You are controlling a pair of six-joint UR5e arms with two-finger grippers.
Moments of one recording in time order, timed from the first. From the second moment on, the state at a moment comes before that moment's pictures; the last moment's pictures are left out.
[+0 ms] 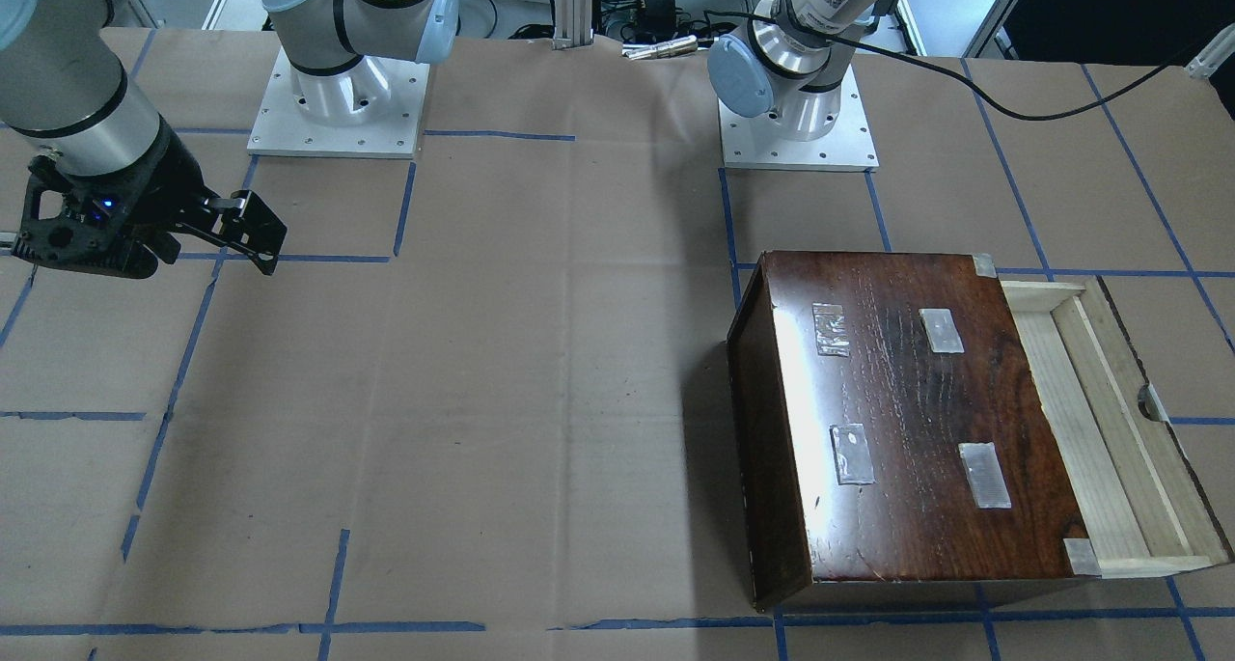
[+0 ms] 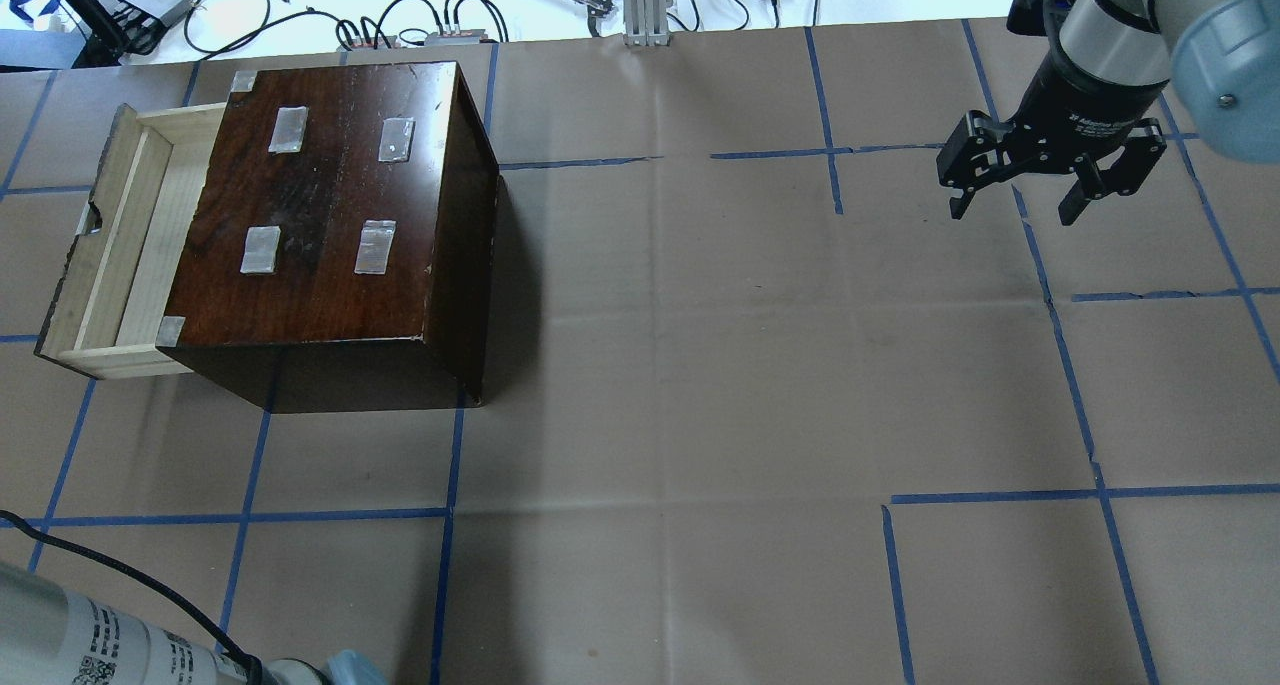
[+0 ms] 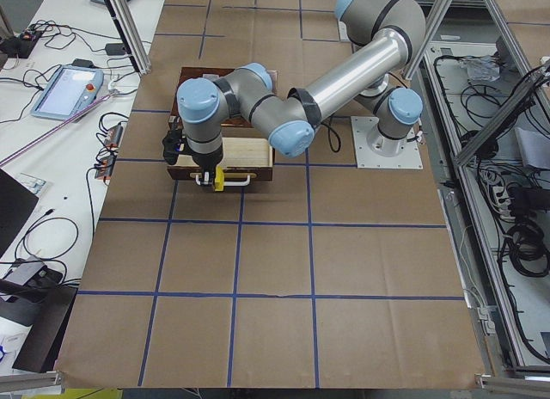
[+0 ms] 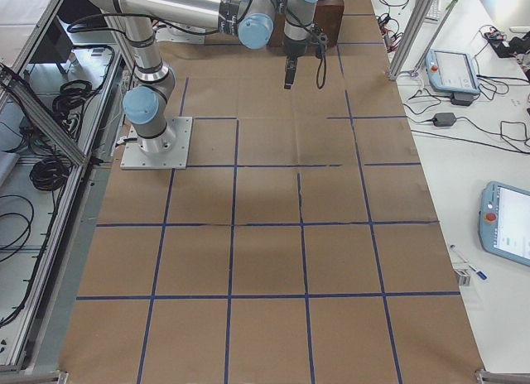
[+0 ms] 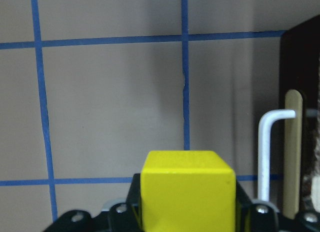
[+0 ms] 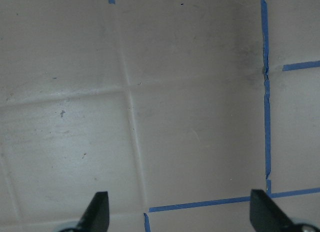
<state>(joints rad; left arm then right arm) -0.86 -1.95 -1.27 -1.47 1.51 0.67 1.43 -1.52 1.64 -1.63 -1.57 -0.02</state>
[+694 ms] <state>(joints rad) -0.96 -1.82 -1.44 -1.45 1.51 0.53 1.43 -1.52 1.65 -1.63 -1.57 -0.02</state>
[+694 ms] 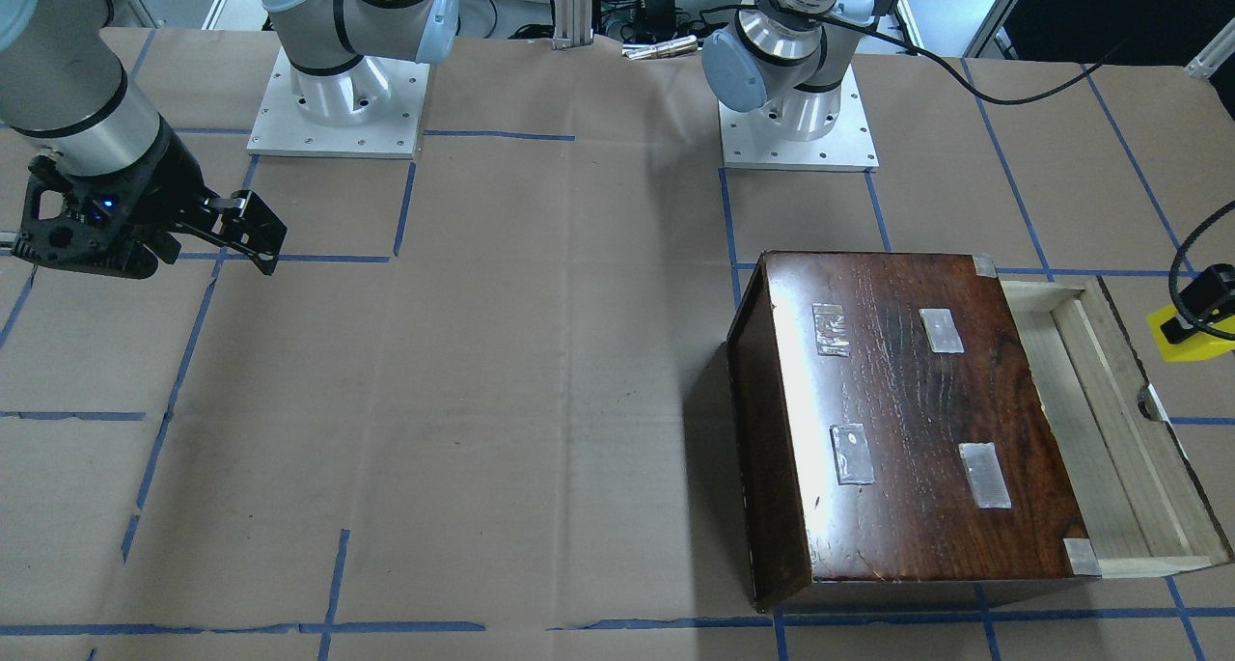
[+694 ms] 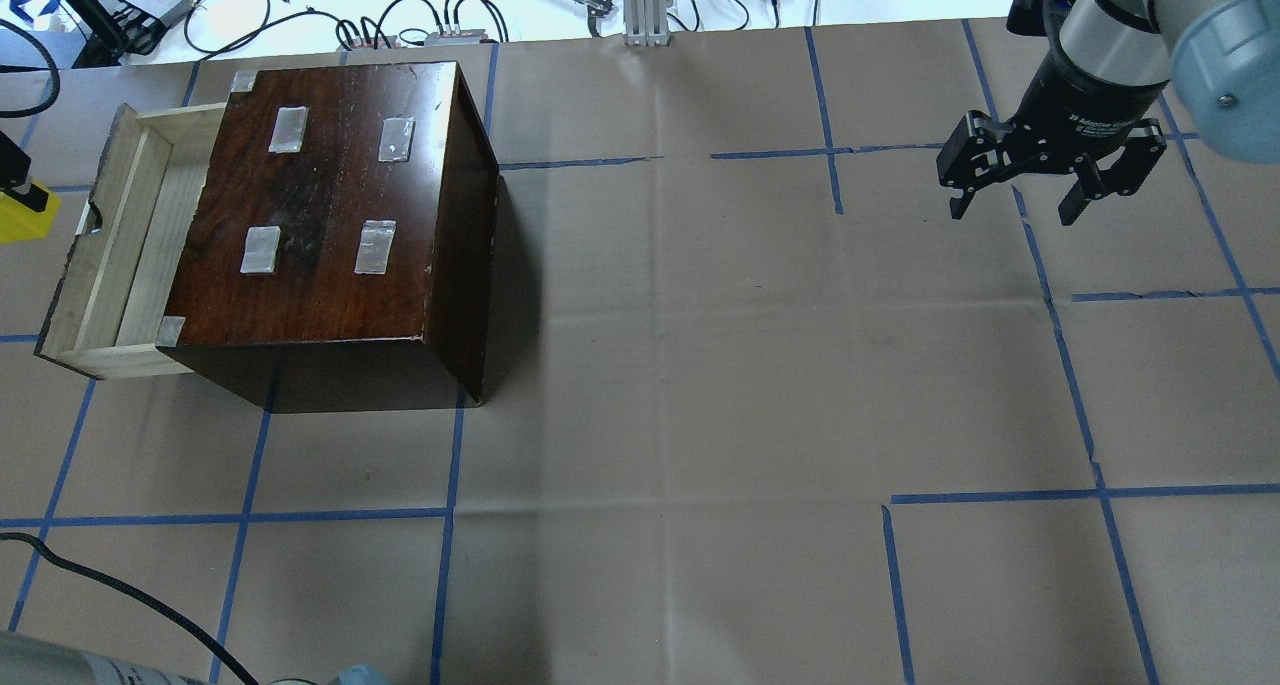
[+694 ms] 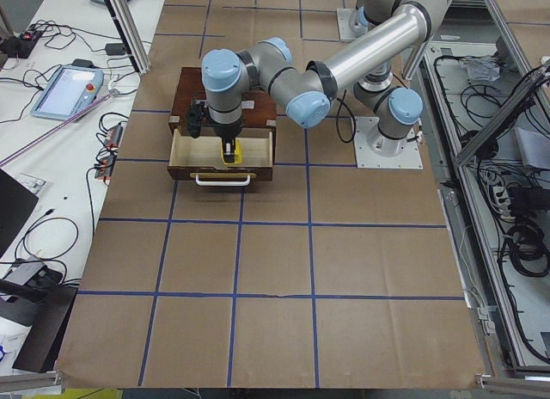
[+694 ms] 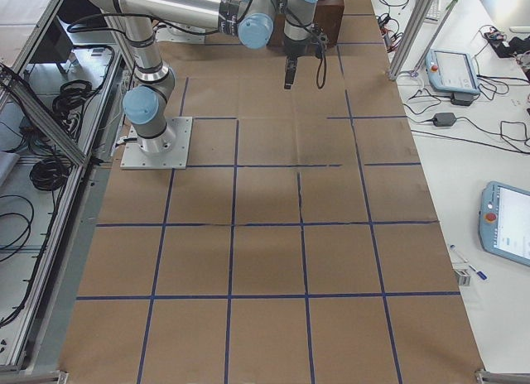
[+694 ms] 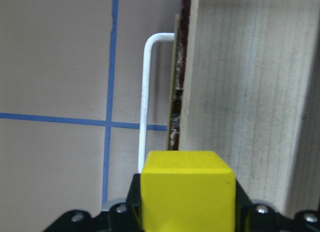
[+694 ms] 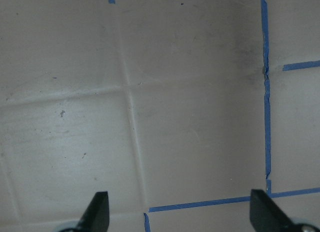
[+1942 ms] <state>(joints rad) -1.04 -1.80 -1.65 -1.25 1.51 0.46 1.43 -1.52 1.64 -1.63 -1.57 -0.02</state>
